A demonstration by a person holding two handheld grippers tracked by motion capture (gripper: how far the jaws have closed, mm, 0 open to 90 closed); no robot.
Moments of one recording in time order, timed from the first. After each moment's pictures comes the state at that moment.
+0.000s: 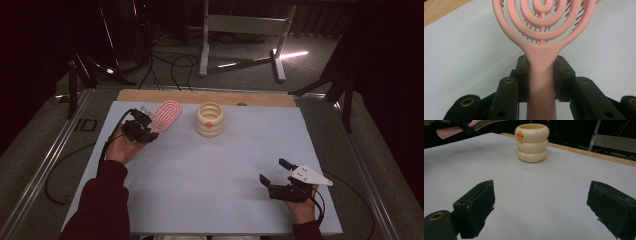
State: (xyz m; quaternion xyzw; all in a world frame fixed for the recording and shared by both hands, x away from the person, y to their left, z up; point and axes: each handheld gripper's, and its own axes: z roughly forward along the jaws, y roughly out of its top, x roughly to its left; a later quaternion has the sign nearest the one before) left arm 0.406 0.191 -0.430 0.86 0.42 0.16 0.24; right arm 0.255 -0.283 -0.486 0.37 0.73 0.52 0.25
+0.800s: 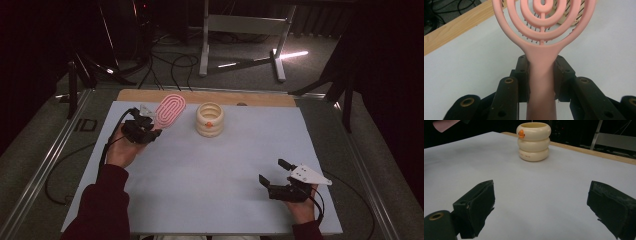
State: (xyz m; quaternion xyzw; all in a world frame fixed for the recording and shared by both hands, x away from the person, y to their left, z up) left arm 0.385 0.181 -0.410 0.85 0.40 0.20 0.29; right arm 0.255 -0.282 -0.487 0.37 0.73 0.52 0.24
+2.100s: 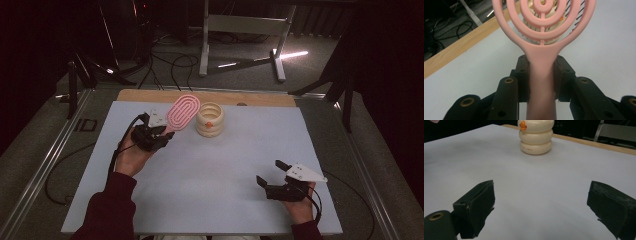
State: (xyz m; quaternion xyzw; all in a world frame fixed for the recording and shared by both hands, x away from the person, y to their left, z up) left arm 0.355 0.148 -0.400 0.85 0.34 0.23 0.34; right arm 0.258 -0.275 -0.488 0.38 0.74 0.50 0.22
